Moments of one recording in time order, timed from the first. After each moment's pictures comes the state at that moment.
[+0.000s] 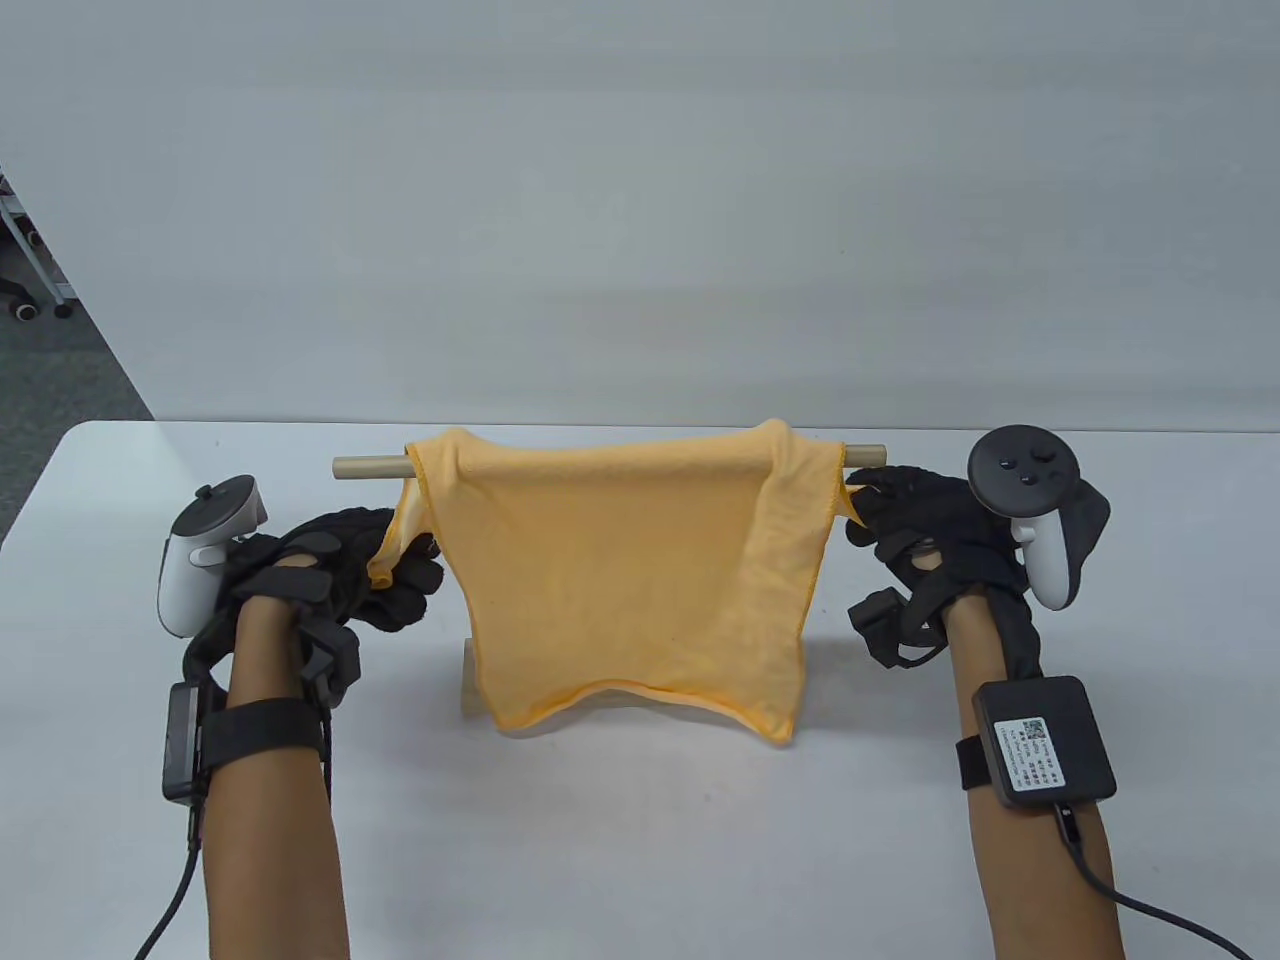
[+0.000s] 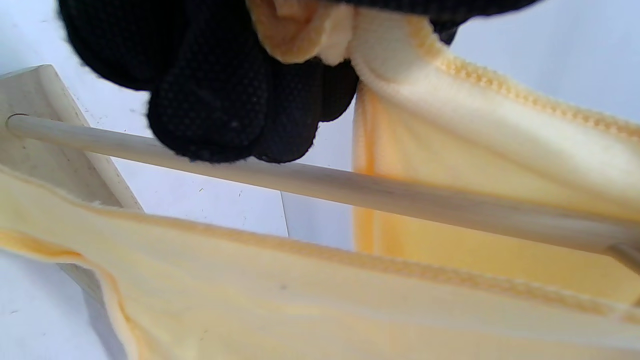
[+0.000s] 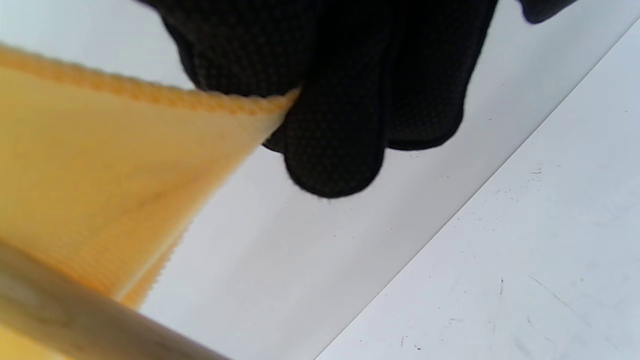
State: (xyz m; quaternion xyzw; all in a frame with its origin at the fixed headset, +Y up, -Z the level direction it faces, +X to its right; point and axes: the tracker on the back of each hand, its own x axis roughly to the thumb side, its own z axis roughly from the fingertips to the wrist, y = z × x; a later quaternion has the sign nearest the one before) left_hand -0.324 -0.613 -0.427 -0.26 0.00 0.66 0.71; right_hand 0.220 -0.563 -0.415 -0.07 -0.07 0.89 0.45
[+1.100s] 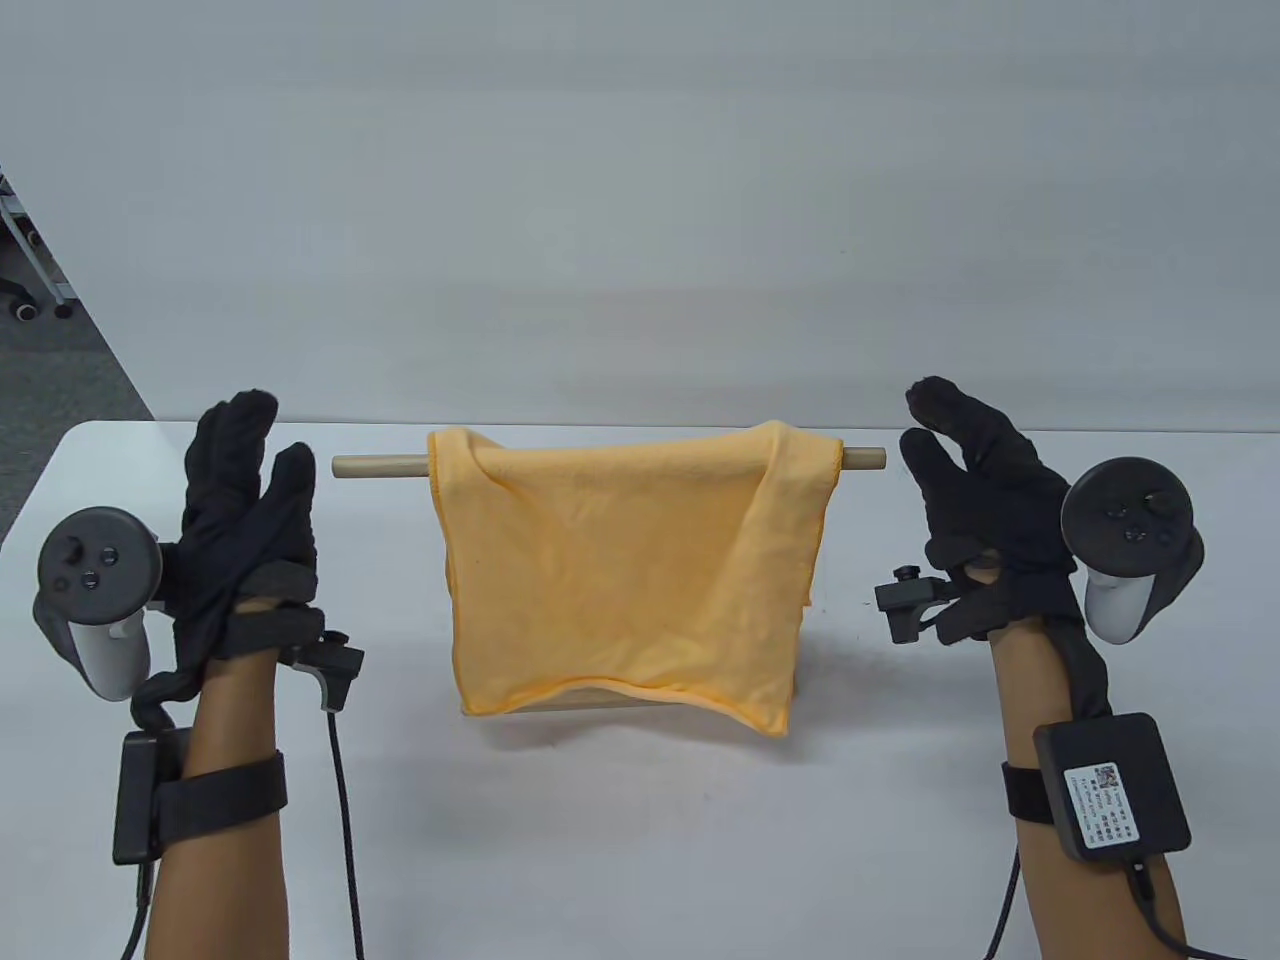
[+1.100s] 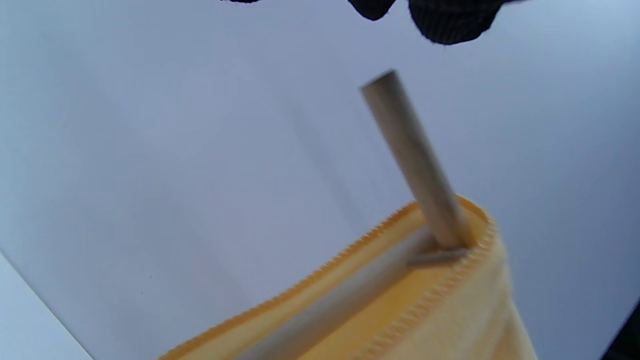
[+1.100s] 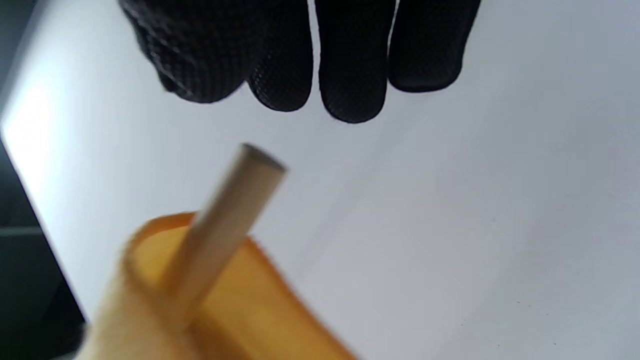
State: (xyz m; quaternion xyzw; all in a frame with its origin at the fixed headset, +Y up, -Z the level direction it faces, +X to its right) left_hand -0.321 -0.491 -0.357 0.18 -0.10 0.46 0.87; right_hand 0.219 -0.481 -0.361 0.09 -0.28 0.84 0.46
